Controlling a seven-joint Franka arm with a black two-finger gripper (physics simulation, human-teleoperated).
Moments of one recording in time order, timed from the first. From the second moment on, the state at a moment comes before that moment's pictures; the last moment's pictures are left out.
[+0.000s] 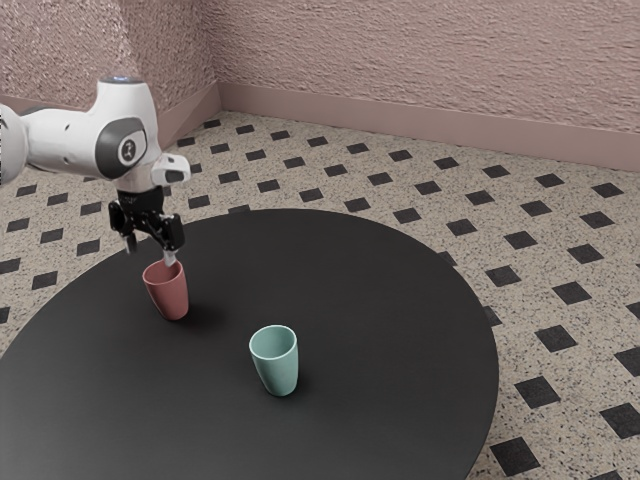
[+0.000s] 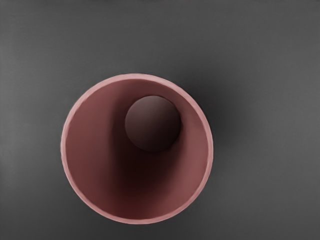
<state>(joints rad) 0.11 0.26 0.14 -1.81 0.05 1.97 0.20</state>
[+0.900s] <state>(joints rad) 0.14 0.34 0.18 -1.75 0.05 1.99 0.28</state>
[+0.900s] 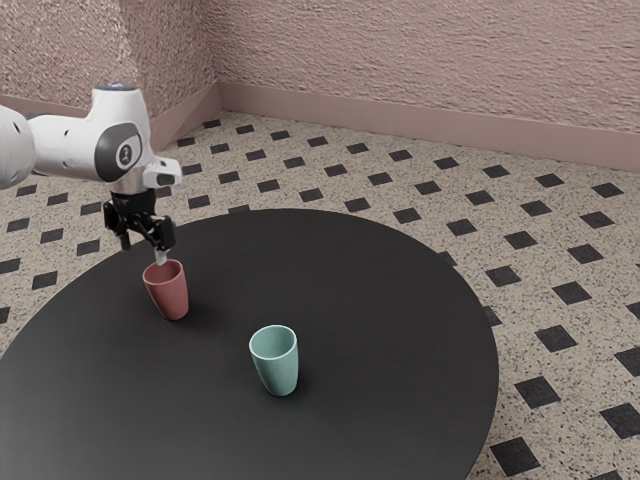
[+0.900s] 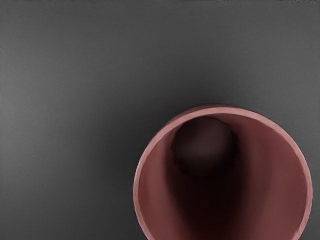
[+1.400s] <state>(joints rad) 0.14 0.38 0.19 -1.71 0.05 1.99 0.32</state>
